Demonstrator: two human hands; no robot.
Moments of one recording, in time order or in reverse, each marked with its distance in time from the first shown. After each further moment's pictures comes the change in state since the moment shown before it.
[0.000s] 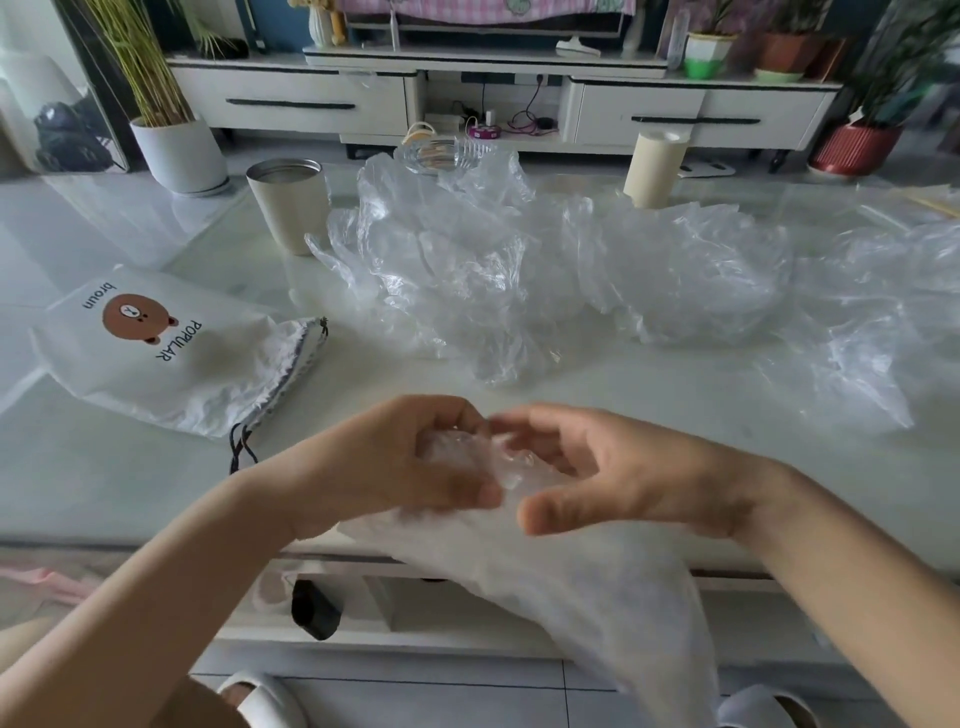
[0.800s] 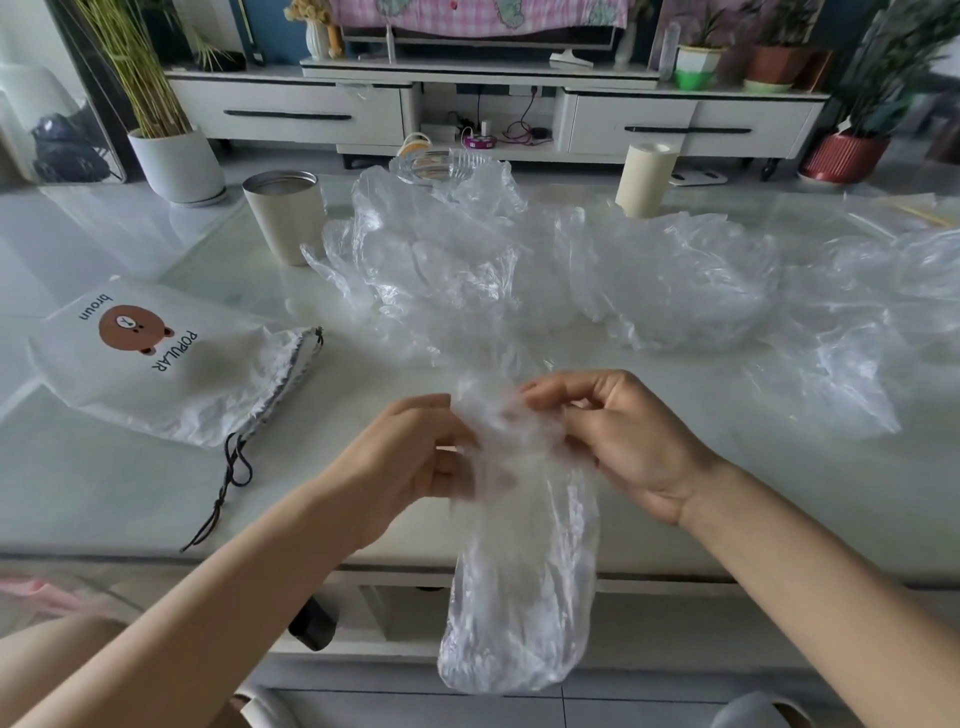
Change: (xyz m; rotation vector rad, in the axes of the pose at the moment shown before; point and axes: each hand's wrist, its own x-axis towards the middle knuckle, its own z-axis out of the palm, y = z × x) left_hand 0.027 -0.004 0.019 -0.546 0.239 -0.139; right_hand 0.018 0.004 0.003 0.286 0.527 -0.147
